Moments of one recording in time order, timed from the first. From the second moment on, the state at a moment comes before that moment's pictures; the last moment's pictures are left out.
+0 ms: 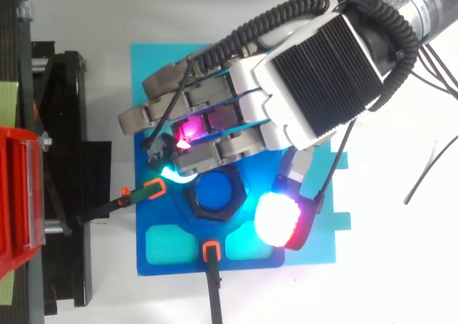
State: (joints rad) arm -0.13 -2.38 -1.14 -2.48 -2.35 -1.48
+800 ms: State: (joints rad) arm -0.15 -2.38 -1.11 -2.33 -2.41 -1.35
